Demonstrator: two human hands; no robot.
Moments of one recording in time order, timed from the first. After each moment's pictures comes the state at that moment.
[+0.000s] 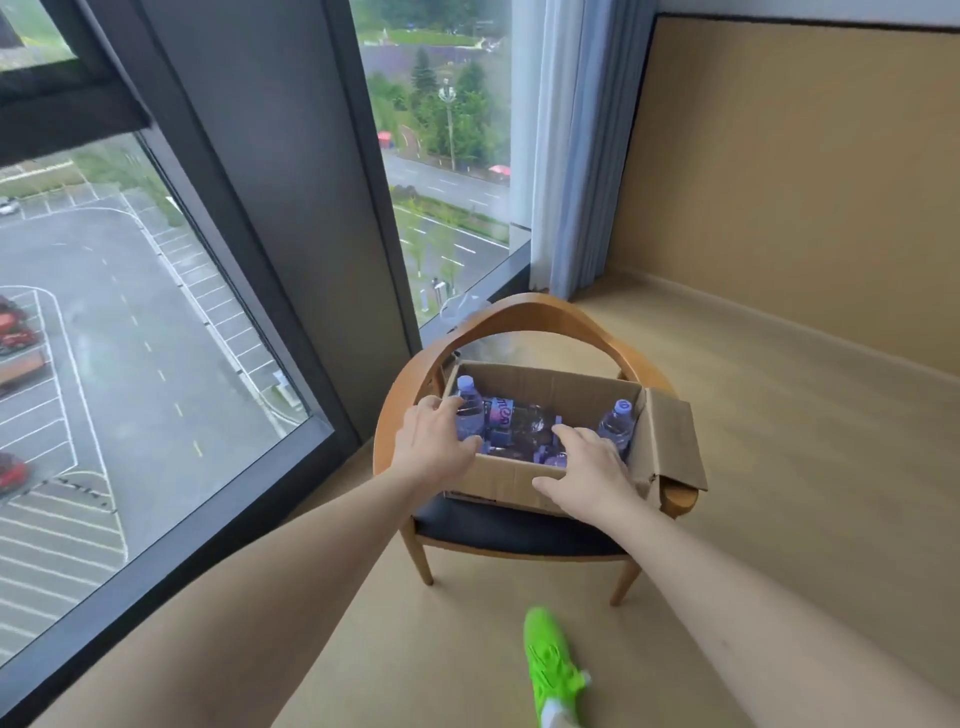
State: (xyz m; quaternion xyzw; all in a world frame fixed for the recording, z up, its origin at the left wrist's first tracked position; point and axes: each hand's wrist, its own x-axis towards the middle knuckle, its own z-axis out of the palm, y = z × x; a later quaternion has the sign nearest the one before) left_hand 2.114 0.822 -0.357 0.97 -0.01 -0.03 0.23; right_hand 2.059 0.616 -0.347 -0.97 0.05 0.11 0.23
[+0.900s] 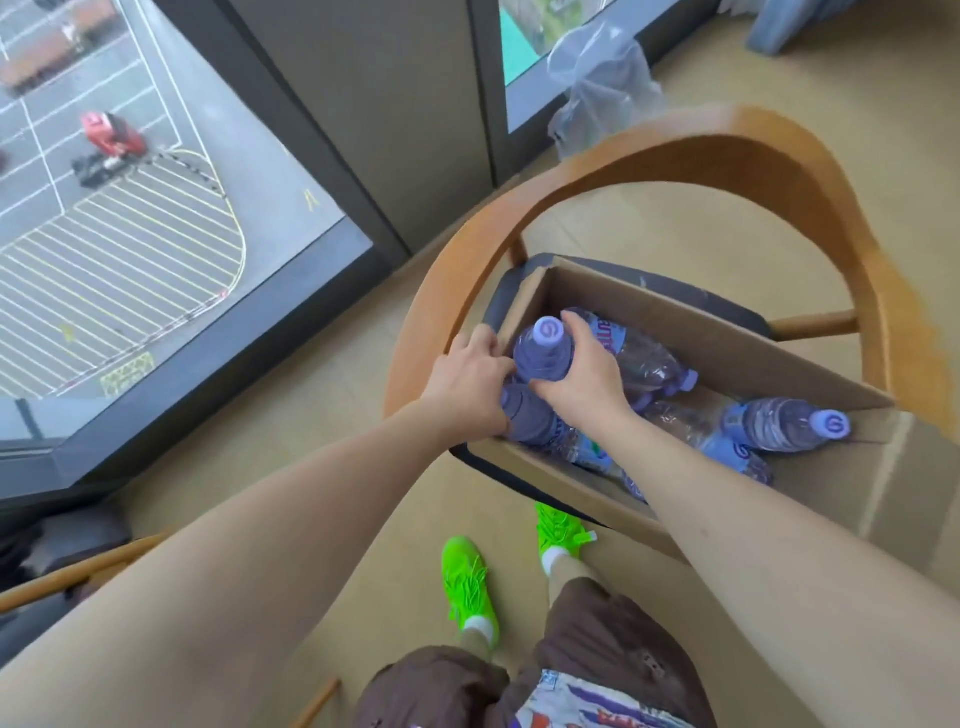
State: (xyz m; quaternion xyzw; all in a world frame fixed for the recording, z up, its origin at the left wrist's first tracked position) left_hand 2.302 0.862 -0.514 0.96 -0.05 -0.27 0.09; right_hand 2.329 0.701 -0.538 -0.87 0.06 0.29 0.40
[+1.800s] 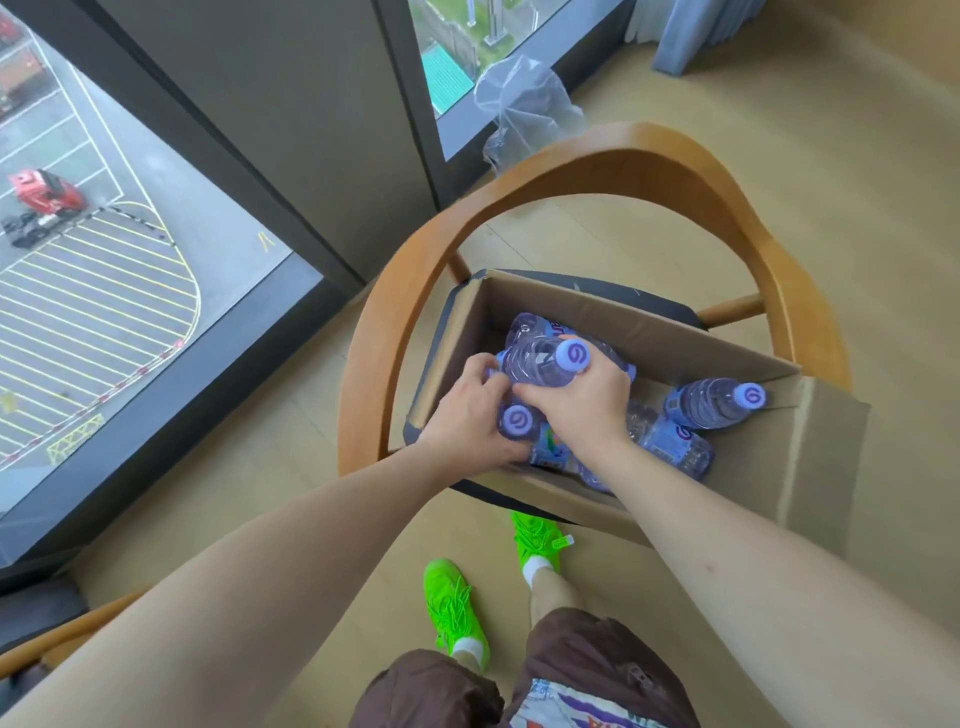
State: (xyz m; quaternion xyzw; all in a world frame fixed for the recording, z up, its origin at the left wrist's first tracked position) left_hand 2.276 0.810 -0.523 0.92 -0.05 -0.23 0.31; right_hand 2.301 0.656 -0.511 -0.85 0.20 0.10 0.48
